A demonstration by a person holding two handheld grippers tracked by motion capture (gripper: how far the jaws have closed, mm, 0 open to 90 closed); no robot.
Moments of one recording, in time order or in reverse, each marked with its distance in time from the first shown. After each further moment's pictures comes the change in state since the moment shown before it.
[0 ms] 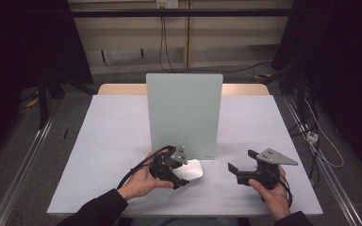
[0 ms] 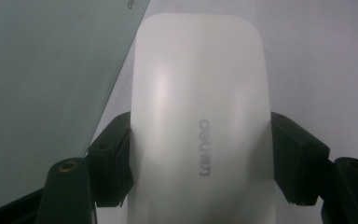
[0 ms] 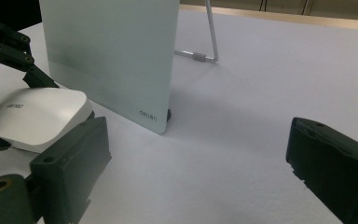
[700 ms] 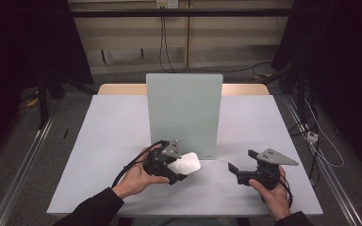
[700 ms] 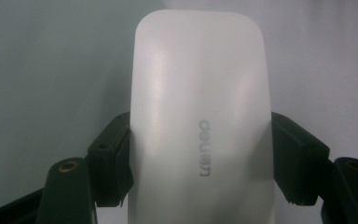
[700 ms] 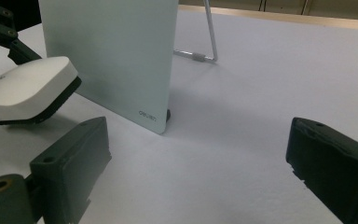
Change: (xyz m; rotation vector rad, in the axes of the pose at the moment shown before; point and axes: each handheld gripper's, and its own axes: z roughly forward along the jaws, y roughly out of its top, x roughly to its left) left arm 0.005 0.000 -0.022 -0.079 0.014 -0.020; right arm 0.000 0.000 0.000 -0.002 -0.002 0.000
